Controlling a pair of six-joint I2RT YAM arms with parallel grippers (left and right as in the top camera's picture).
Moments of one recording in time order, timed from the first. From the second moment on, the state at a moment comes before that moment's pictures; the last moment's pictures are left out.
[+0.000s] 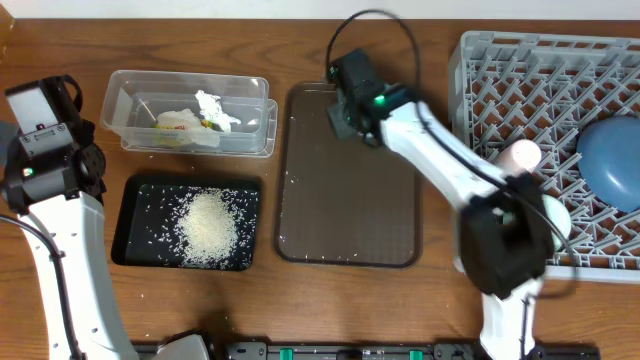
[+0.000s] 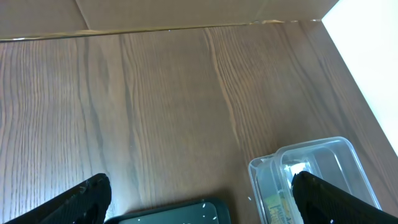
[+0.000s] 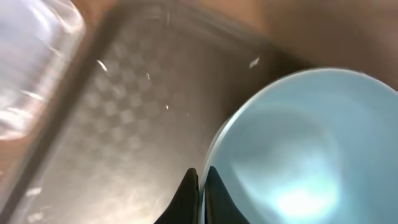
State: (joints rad) left arm 0.36 1.34 1.35 -0.90 -0.55 -0.85; right arm 0.53 2.03 1.70 -0.65 0.07 0.15
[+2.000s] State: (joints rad) left arm 0.36 1.34 1.35 -0.90 -0.55 -0.85; right arm -0.47 2.08 1.70 -0.56 -1.13 0.23
